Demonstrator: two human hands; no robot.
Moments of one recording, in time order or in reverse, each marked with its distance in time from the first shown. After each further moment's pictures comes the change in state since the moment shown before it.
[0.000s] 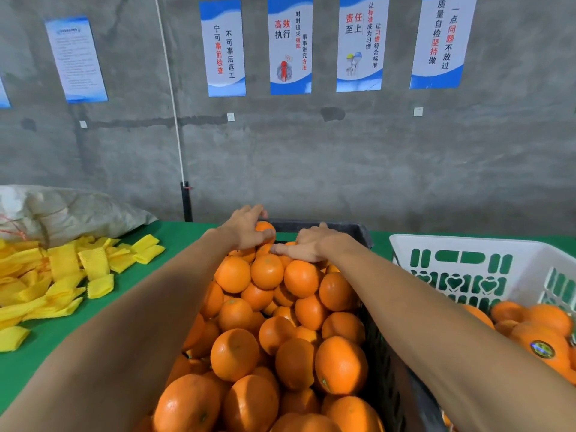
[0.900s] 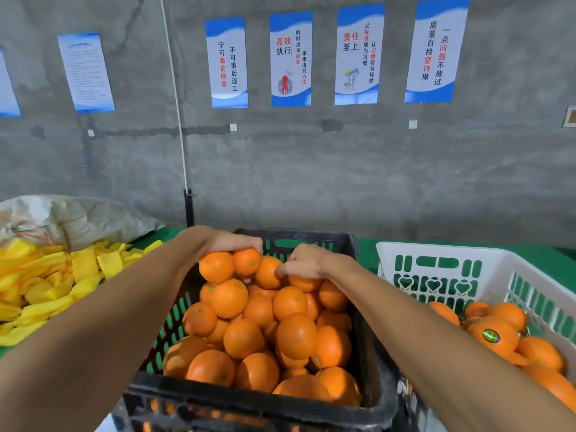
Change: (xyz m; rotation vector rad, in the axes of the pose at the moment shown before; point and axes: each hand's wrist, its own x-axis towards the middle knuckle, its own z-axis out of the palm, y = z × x) left_hand -0.079 0.009 -0.060 -0.433 -0.685 -0.408; right_hand -0.071 -0.012 -0.001 0.323 -0.016 -0.091
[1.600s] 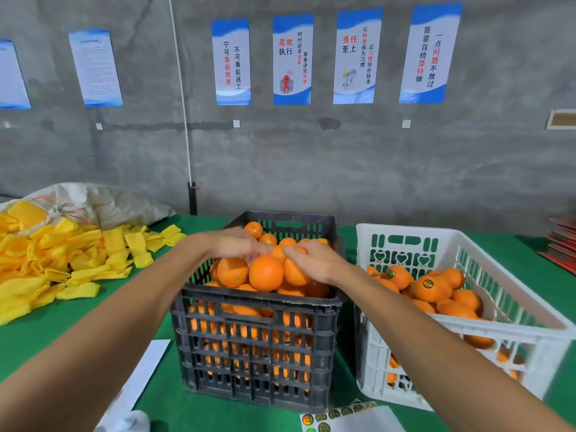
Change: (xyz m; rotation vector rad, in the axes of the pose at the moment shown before) left_hand -0.174 -0.011 0.109 0.278 0.324 0.305; right_hand -0.185 -0.025 0.023 0.279 0.223 -0.065
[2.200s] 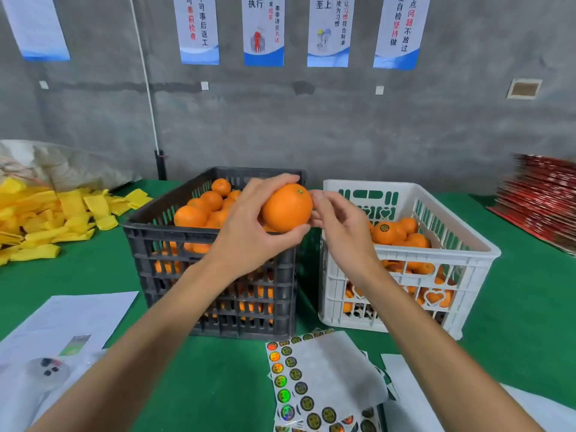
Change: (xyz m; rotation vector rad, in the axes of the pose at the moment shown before) left_hand -0.090 0.086 0.143 -0.315 0.754 0.773; right_hand -0.160 0.026 -0.016 0.702 0.490 -0.249
